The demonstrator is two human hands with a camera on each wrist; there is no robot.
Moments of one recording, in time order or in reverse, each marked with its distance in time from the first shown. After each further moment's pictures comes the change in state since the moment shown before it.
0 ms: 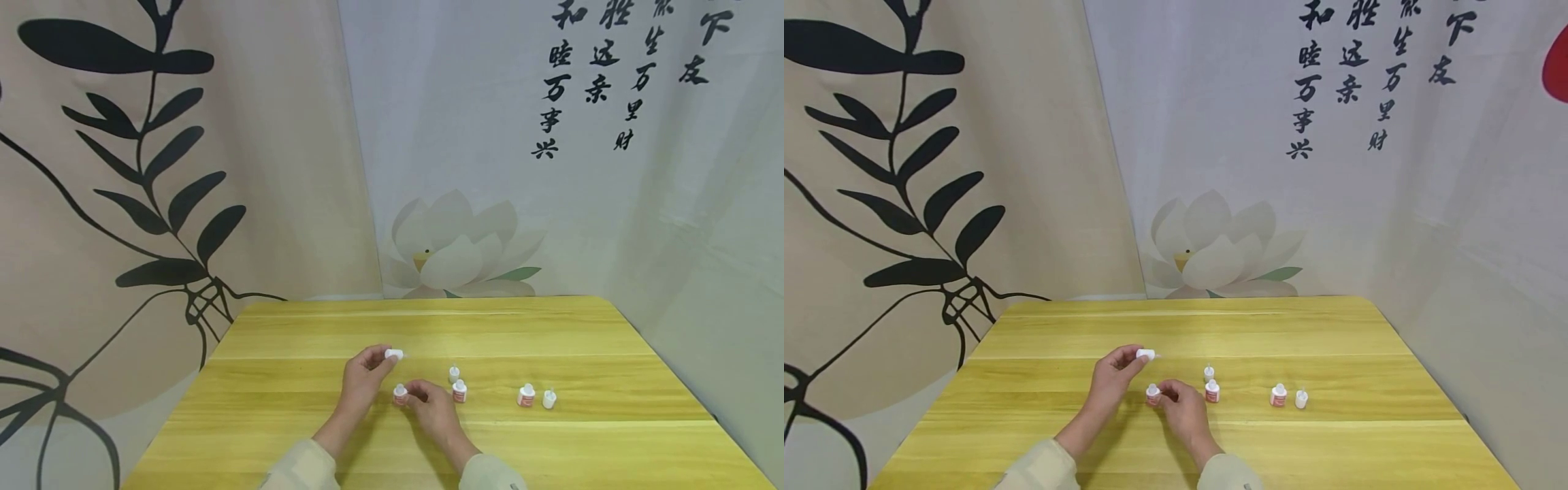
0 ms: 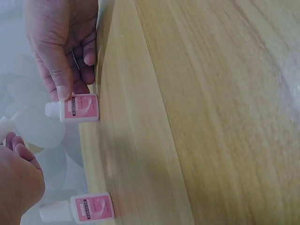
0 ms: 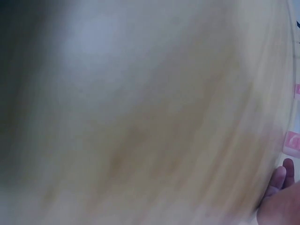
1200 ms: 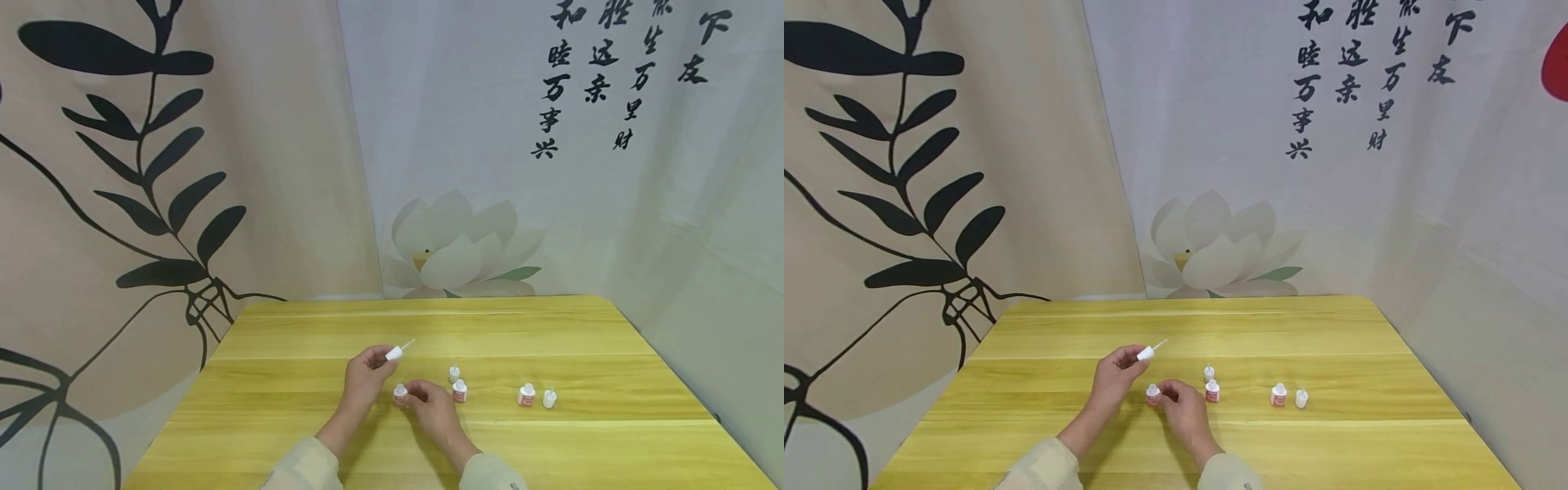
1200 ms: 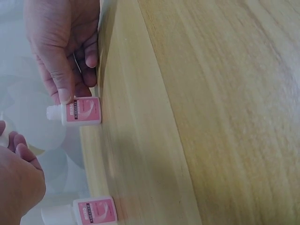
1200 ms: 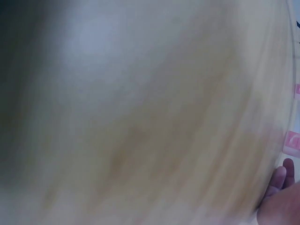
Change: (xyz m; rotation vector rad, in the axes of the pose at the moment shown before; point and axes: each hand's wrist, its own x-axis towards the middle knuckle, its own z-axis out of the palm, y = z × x) left_hand 0.017 -0.032 0.002 0.042 0.045 -0.023; right_hand 0.000 0.001 0.002 0.014 0.025 -0.019
